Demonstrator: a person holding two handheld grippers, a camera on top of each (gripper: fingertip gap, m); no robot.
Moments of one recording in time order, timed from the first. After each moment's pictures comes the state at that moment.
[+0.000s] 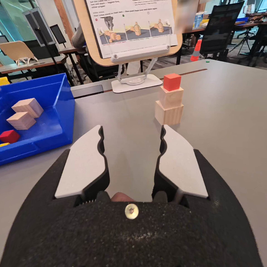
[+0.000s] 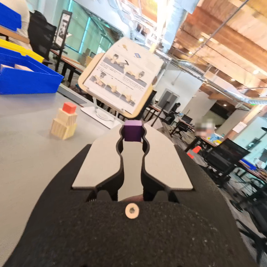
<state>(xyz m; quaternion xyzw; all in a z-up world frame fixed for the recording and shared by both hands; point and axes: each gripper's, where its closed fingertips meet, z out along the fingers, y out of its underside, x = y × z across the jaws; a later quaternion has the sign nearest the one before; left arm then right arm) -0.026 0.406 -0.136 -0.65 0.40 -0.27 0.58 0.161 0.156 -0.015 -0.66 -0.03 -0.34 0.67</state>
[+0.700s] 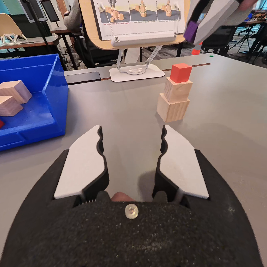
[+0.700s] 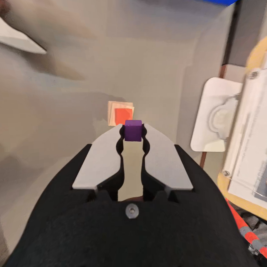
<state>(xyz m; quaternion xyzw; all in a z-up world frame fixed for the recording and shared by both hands) -0.021 0.419 -0.155 -0.68 0.39 -0.28 0.55 0.135 0.407 -0.096 -0.87 -0.45 -0.03 0.19</state>
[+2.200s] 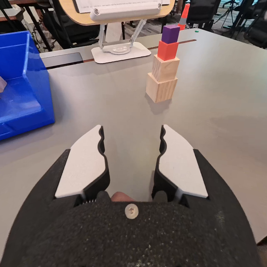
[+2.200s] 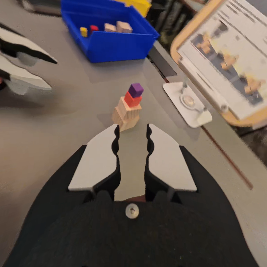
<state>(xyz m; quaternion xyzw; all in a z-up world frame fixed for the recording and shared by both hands) -0.040 0.399 -0.167 -0.69 0.44 -0.29 0.49 0.142 0.302 -0.088 -0.83 -0.19 -0.06 0.52</state>
